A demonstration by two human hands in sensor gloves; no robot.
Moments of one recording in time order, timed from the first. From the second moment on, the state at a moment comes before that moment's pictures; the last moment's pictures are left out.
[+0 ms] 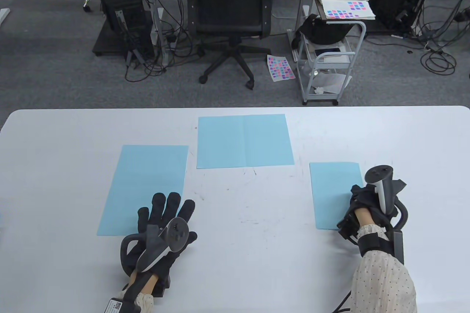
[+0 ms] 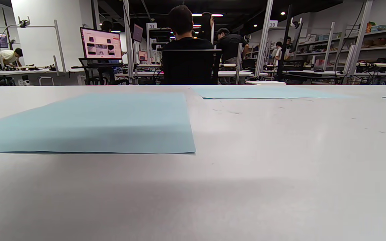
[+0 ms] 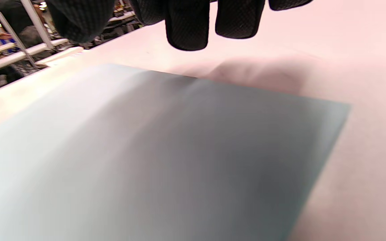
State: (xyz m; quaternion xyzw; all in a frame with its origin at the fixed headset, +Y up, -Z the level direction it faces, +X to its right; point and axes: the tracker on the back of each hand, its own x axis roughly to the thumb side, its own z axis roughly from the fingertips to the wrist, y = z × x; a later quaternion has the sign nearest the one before) left_hand -0.198 -0.718 -0.291 -0.02 -0.01 0.00 1.00; right_hand 0.310 -0.742 -0.405 -0.39 0.07 0.89 0.20
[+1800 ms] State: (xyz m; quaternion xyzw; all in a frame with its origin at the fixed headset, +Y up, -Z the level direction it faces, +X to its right) left_hand -0.198 -0.739 -0.303 -0.09 -0.02 0.01 1.00; right_hand 0.112 -0.772 -0.536 -0.18 0.23 0.95 0.09
